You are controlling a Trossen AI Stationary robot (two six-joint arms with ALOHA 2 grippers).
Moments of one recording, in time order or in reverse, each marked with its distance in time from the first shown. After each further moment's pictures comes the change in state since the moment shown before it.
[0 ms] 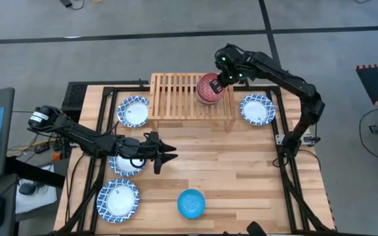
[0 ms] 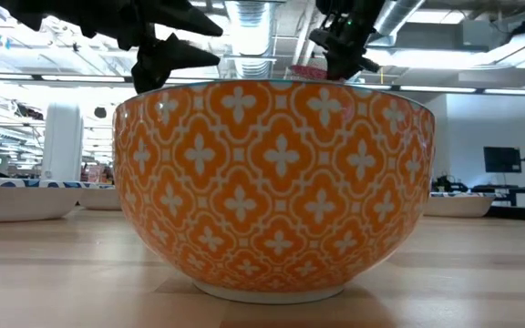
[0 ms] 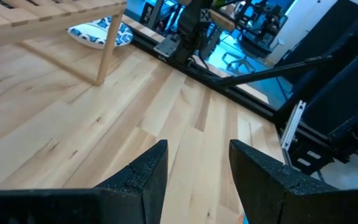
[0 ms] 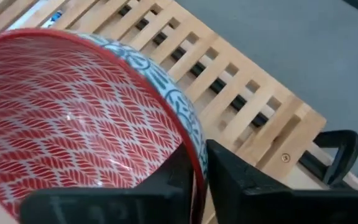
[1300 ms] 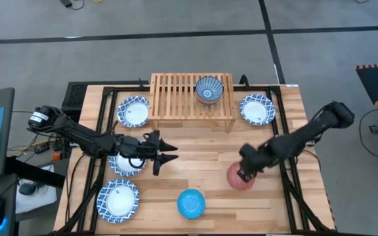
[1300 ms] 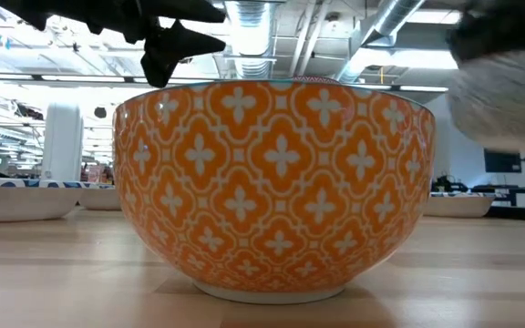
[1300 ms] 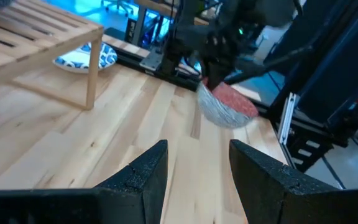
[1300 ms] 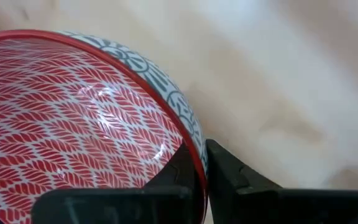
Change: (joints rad) left arm 0.009 0.000 -0.001 0.070 0.044 0.157; right arm 1.001 -0.443 -0.921 0.139 -0.034 1.003
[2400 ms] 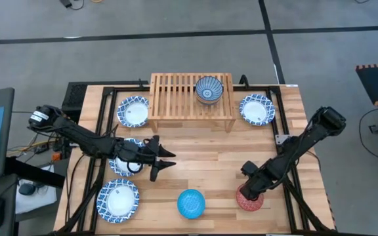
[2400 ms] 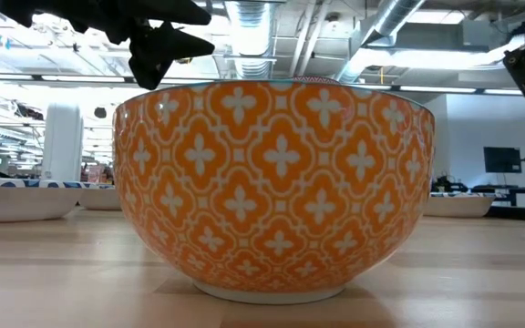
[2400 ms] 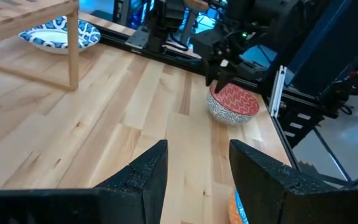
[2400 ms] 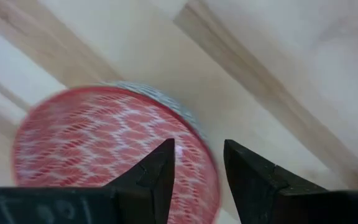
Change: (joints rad) left arm -0.058 0.000 0.000 -0.072 0.008 0.005; right arm 0.271 0.242 -0.014 0.095 -0.107 0.298
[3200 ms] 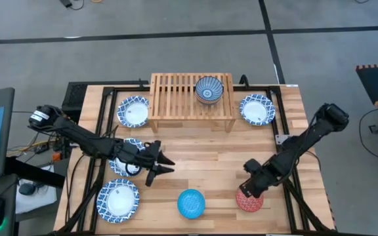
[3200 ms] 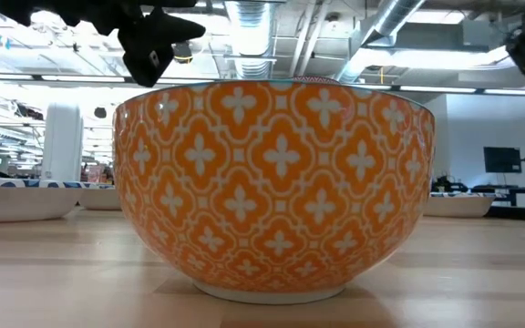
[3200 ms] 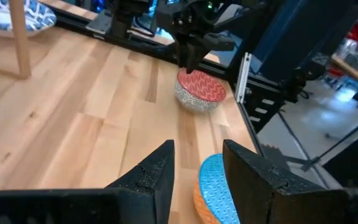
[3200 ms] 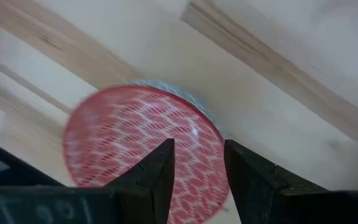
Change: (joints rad) left arm -0.025 0.000 0.000 0.003 0.116 -0.027; right arm -0.002 -0.099 0.000 0.011 -0.025 0.170
